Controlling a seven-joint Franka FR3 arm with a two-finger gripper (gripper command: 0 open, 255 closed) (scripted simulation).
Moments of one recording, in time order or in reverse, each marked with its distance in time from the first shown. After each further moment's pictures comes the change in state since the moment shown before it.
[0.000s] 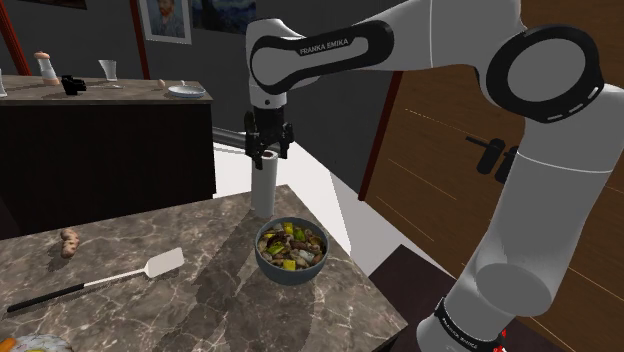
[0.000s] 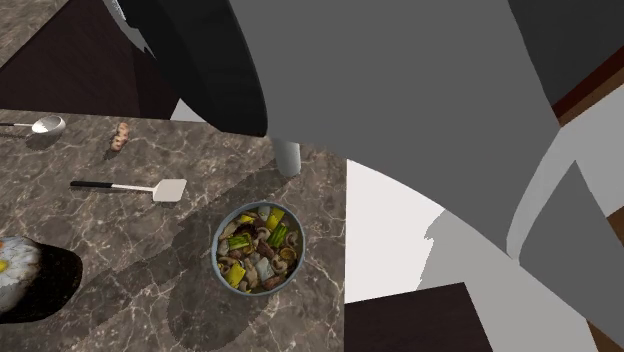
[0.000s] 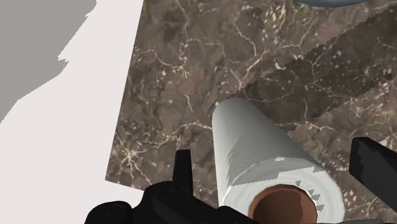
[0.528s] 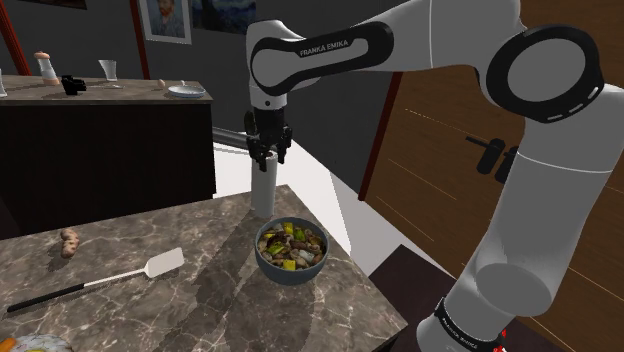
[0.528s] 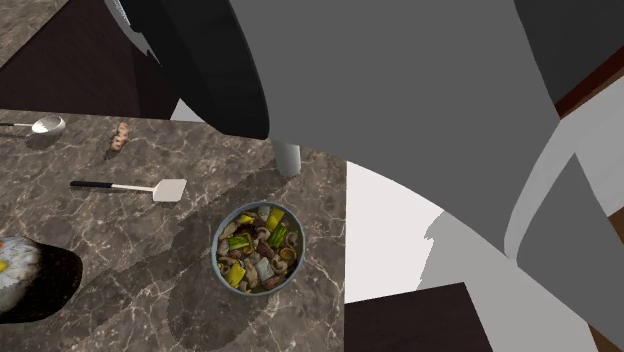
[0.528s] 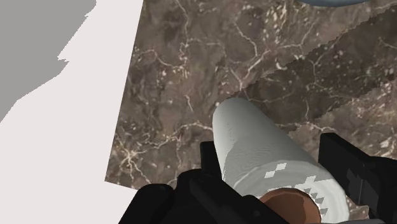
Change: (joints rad) arm -0.001 -0.001 0.000 -0.007 0.000 0.007 -0.001
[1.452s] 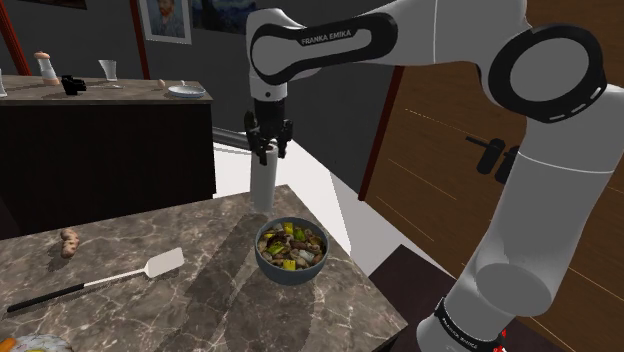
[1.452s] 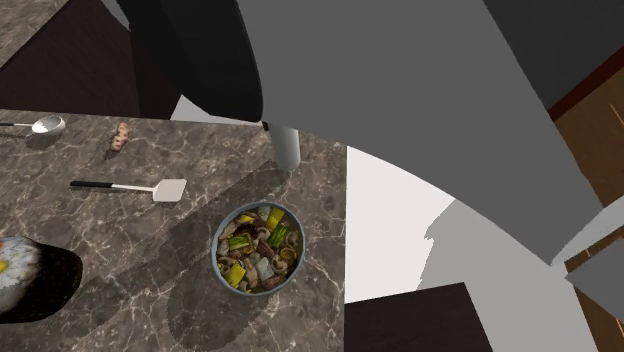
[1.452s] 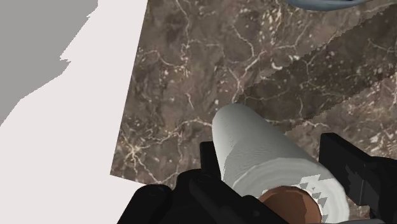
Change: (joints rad) arm 0.001 -0.007 0.001 0.043 0.002 -0.050 -0.002
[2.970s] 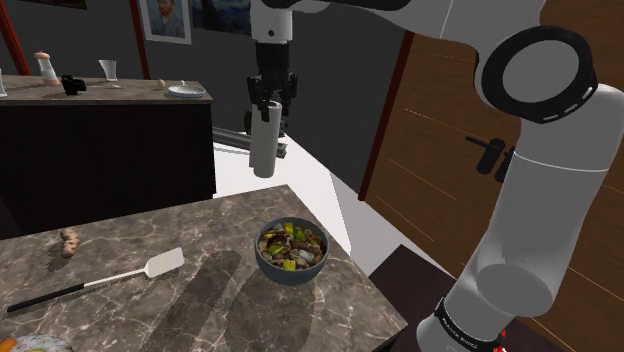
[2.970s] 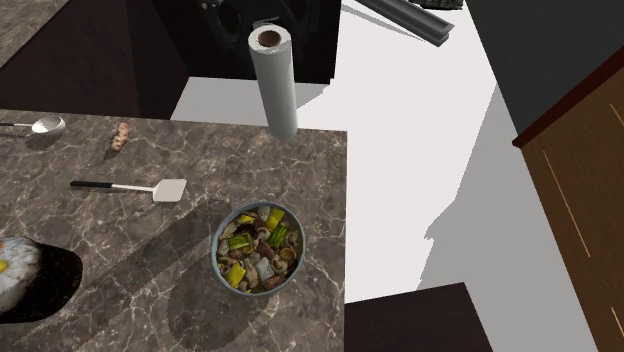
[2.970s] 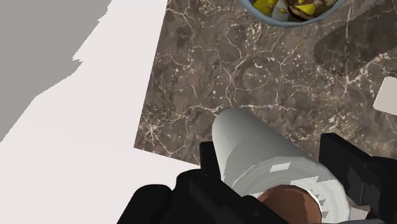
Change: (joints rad) arm 0.012 0.028 0.005 0.350 -0.005 -0.322 -0.010
